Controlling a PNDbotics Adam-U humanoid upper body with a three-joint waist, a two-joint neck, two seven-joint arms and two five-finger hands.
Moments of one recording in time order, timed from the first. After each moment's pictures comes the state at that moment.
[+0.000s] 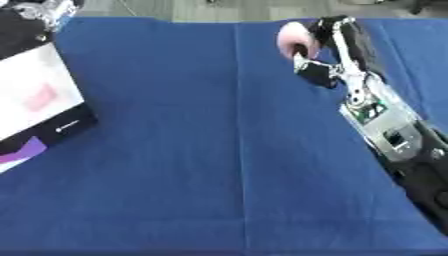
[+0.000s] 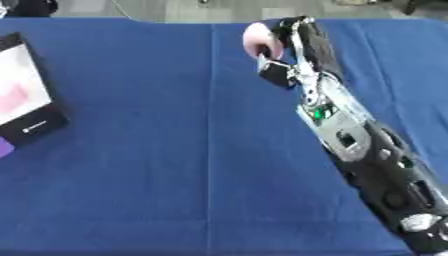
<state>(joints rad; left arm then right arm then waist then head) -0.67 0.67 -0.26 -1.98 -0.16 0.33 0.02 -0.66 -0.42 0.37 -1.58 0.46 0.42 -0.25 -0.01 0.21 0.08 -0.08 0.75</state>
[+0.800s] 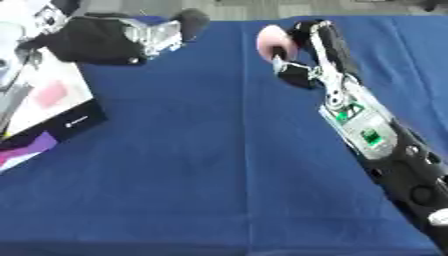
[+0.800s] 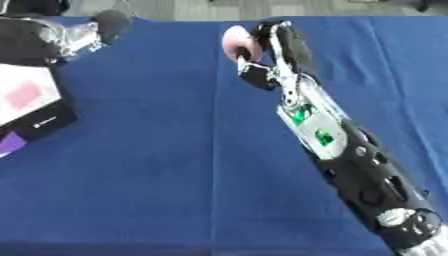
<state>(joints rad) -0.86 0.53 -0.43 -1.99 -0.26 0.36 -0.26 -0.69 -0.34 0.39 -1.50 0.44 0.37 -0.26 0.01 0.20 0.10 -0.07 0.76</state>
